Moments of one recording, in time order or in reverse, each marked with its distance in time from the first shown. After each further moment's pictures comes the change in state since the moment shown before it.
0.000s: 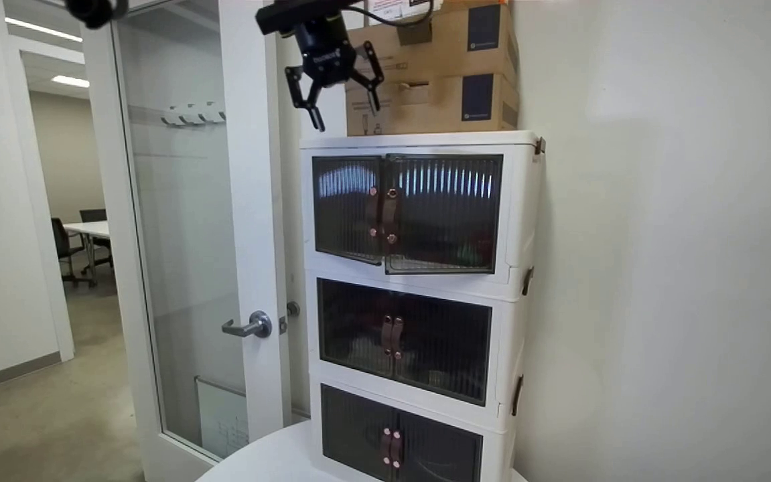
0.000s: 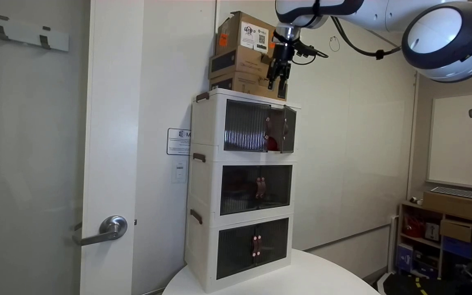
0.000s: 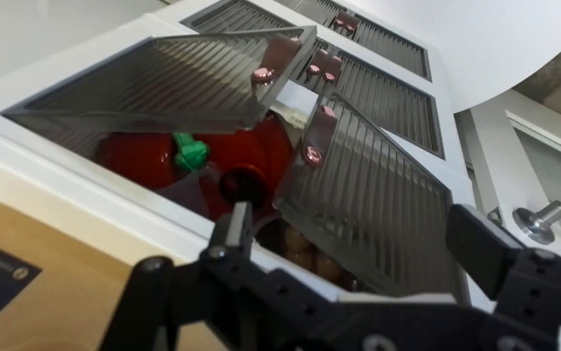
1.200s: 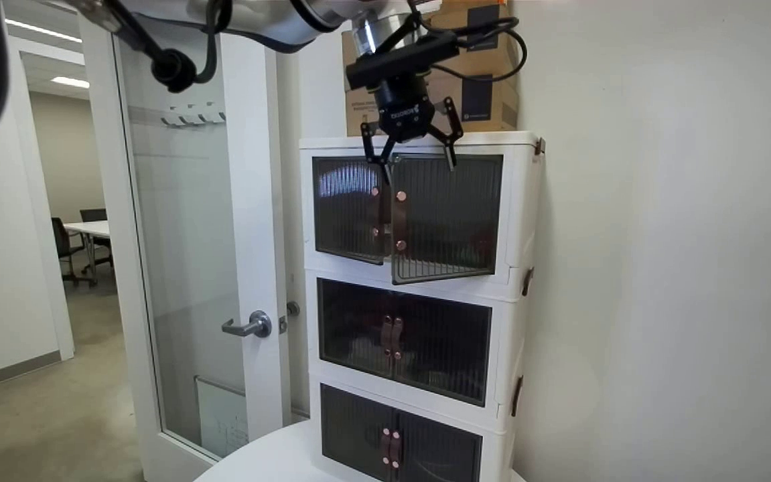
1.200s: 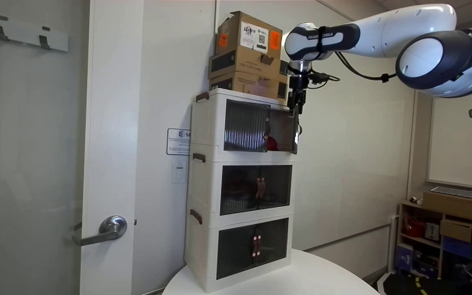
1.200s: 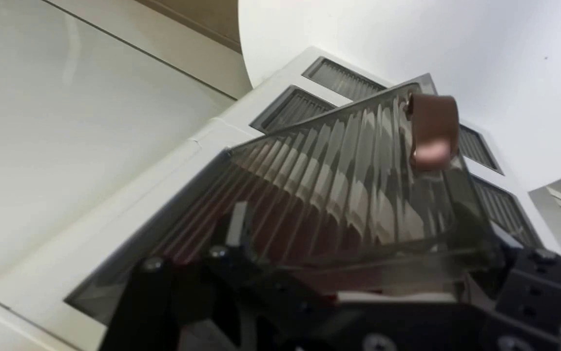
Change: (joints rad) arm -0.162 0.093 0.011 -0.033 -0.021 0.009 -0.135
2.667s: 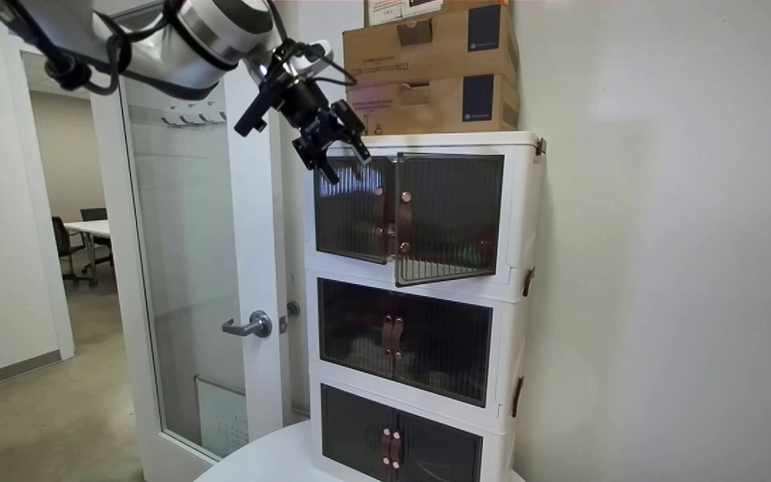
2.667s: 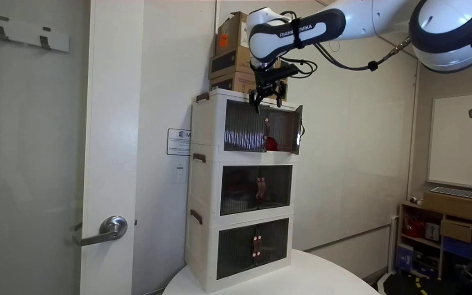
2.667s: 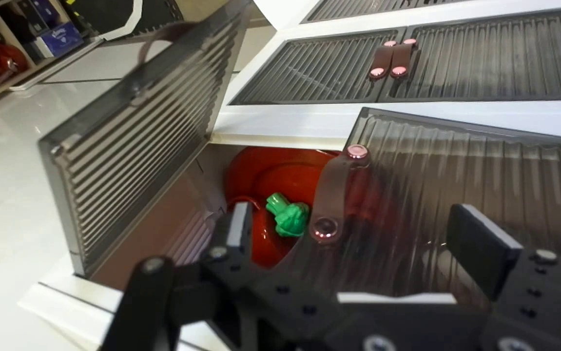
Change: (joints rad) arm 0.282 -0.142 -0.003 -0.309 -0.382 0.153 0.926
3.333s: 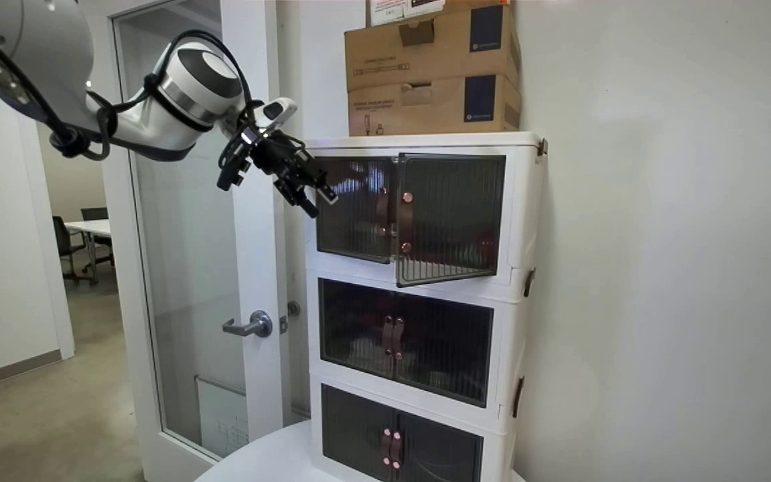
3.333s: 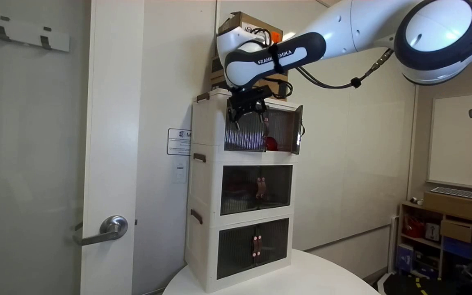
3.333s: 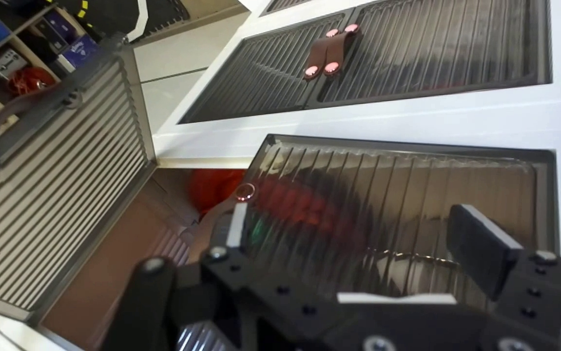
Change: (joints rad) arm 0.140 0.120 -0.056 -0.004 -0.107 0.064 0.357
